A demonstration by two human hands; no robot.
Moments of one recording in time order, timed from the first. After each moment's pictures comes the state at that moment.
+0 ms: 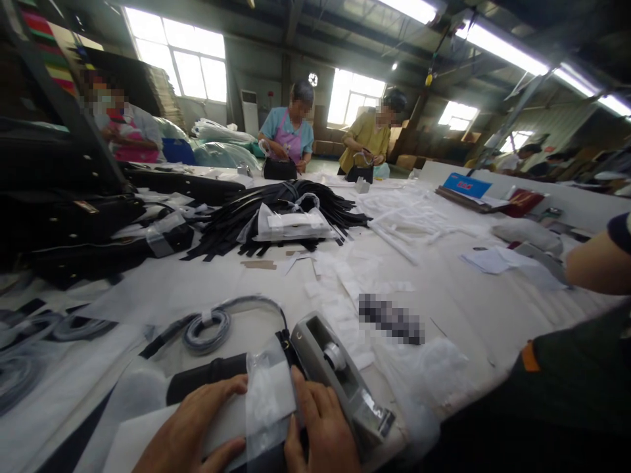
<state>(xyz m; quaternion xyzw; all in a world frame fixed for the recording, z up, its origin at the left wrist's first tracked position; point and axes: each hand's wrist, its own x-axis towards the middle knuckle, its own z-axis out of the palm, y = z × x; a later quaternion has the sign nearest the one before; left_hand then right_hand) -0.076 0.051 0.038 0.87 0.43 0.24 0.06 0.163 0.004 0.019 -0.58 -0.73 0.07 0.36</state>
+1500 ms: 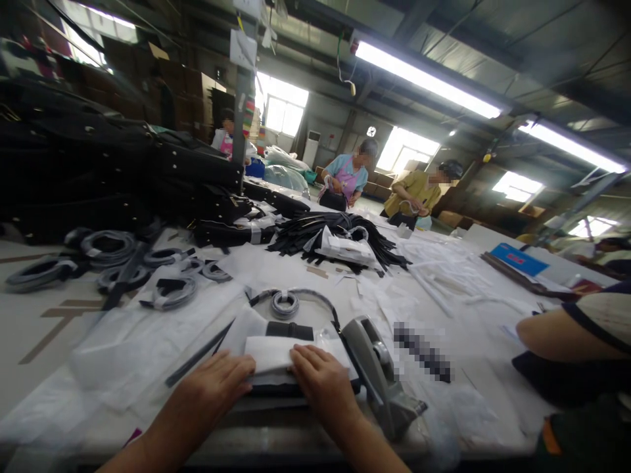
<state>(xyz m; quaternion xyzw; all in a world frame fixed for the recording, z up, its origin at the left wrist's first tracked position) -0.178 -0.030 0.042 0.84 0.45 0.28 -0.11 0.083 0.021 0.070 -0.35 -0.91 -0.06 0.22</state>
